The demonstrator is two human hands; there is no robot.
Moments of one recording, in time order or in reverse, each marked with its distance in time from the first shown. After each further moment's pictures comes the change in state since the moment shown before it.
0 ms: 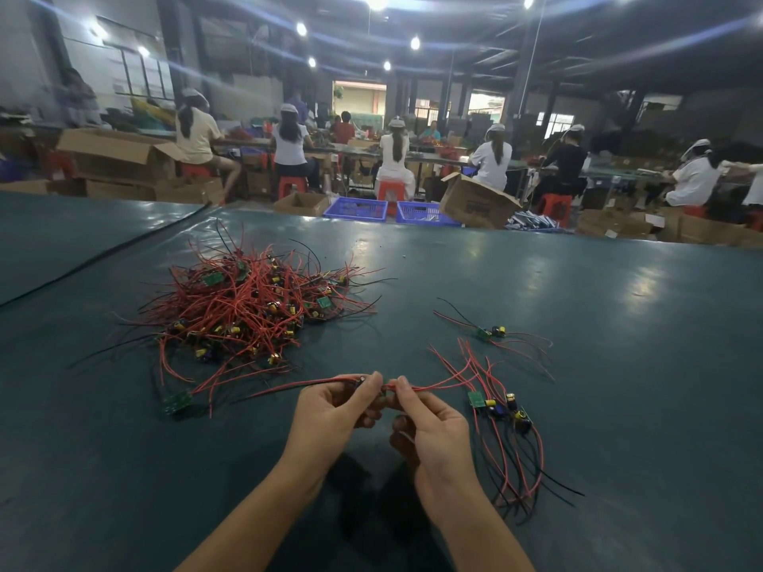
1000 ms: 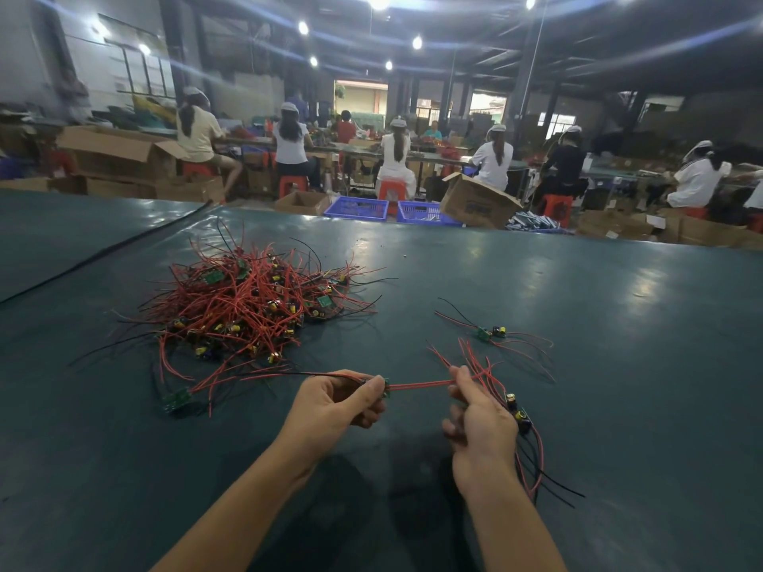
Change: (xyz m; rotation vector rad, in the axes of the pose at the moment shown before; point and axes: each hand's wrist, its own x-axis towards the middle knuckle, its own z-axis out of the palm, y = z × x) left_hand 0.004 0.009 -0.009 -0.015 -0.135 -0.069; right_hand 0.029 -0.017 -0.025 0.176 0.312 -0.064
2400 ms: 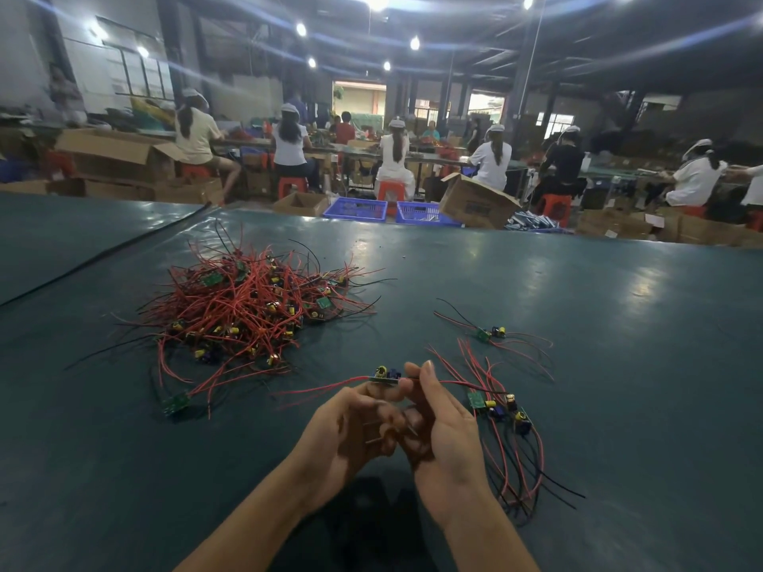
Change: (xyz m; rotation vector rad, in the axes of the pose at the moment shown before) left_hand -0.014 0.011 0.017 -0.253 -0.169 -0.152; right_hand -0.040 0.008 0.013 0.033 -0.408 0.086
